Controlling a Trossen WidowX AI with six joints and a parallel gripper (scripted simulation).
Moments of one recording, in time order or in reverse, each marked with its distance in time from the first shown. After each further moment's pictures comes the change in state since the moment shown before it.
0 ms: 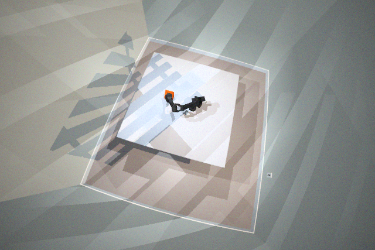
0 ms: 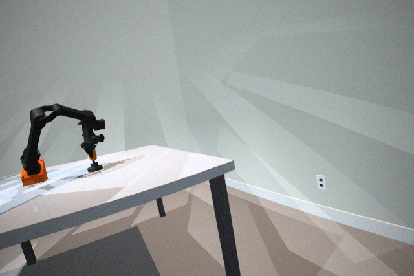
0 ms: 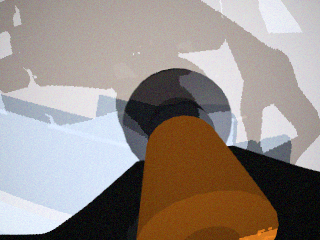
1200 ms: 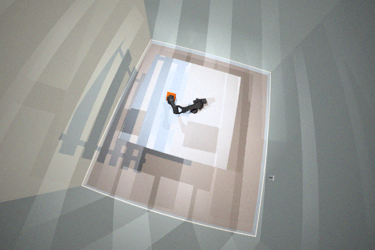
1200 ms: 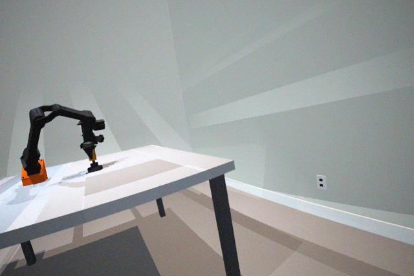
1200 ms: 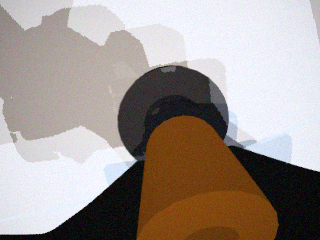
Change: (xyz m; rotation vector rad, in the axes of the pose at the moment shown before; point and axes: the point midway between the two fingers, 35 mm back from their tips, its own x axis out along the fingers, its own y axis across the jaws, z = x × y) arm 0.002 -0.003 -0.002 0.001 0.004 0.000
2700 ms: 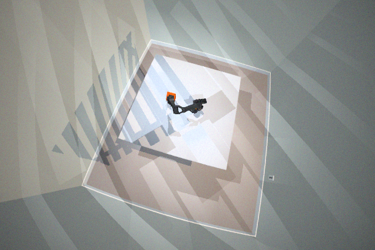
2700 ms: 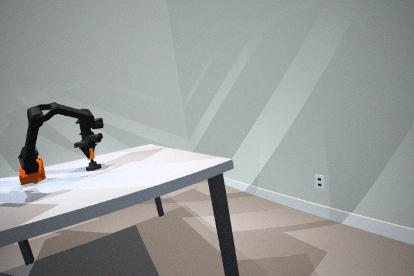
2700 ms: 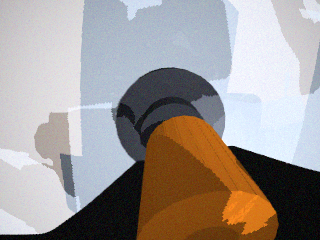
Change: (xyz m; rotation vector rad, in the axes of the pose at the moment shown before) arm -0.002 -0.001 0.000 0.318 -0.001 0.000
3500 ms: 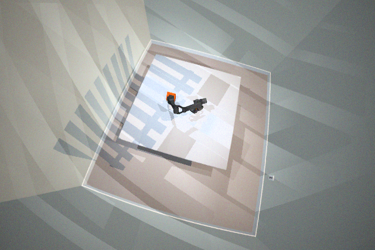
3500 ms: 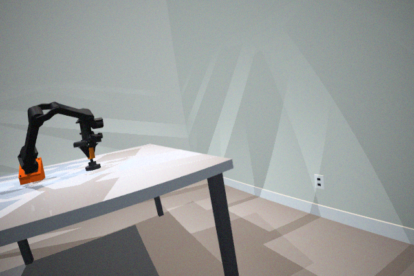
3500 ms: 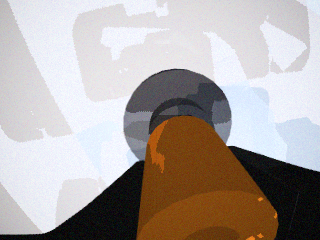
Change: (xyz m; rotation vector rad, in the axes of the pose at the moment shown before) arm 0.000 0.005 0.002 0.105 -0.003 0.003
